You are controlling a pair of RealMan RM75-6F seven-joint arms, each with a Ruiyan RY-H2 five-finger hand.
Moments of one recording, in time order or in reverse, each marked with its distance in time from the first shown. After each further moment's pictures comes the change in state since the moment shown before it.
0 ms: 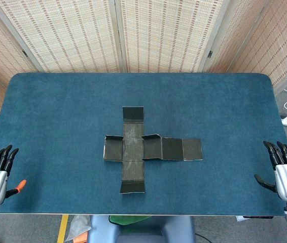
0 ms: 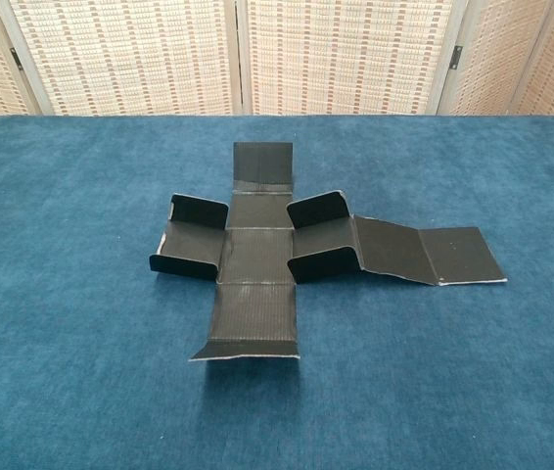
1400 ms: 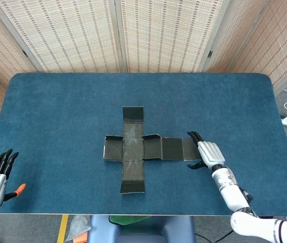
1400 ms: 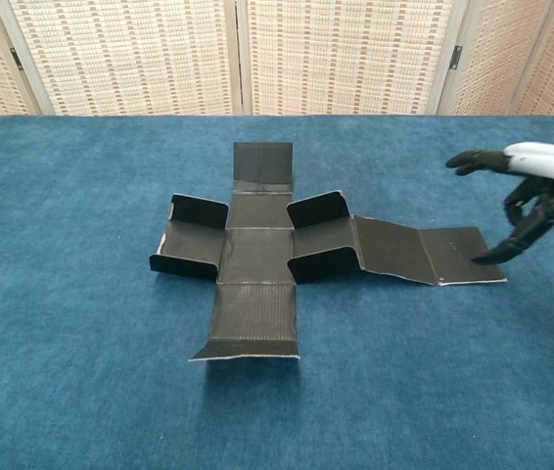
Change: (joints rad) left arm 0.008 -0.023 0.024 0.108 0.020 -0.017 -0.130; right arm 0.512 -0.225 0.161 -0.175 0.688 -0.598 -0.373
